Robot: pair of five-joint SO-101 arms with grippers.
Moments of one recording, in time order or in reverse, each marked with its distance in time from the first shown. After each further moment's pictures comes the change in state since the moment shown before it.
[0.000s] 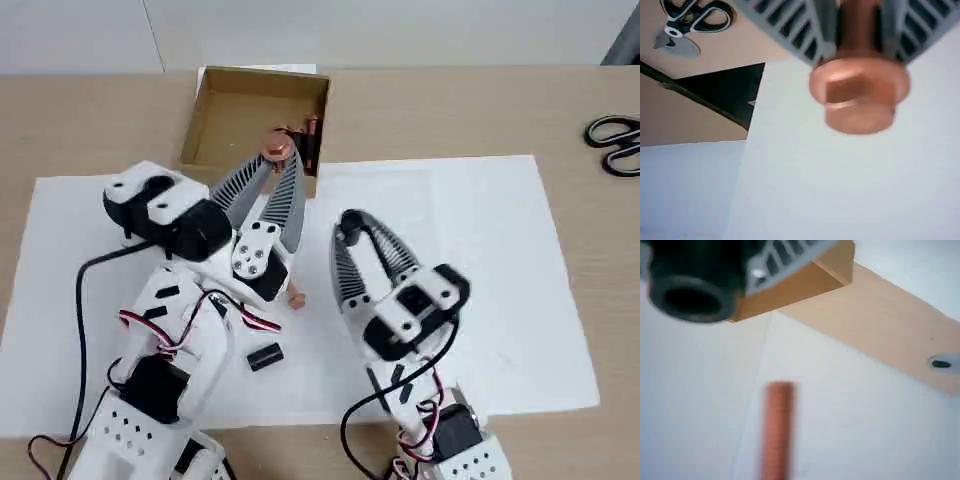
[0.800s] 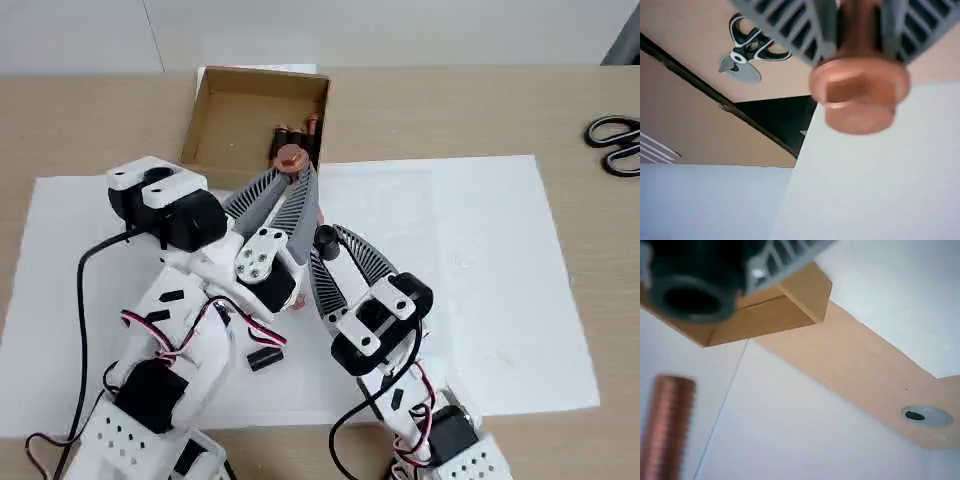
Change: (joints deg) left arm 3.4 -0.4 -4.4 9.7 8.0; right arm -3.8 0.0 0.0 3.7 5.8
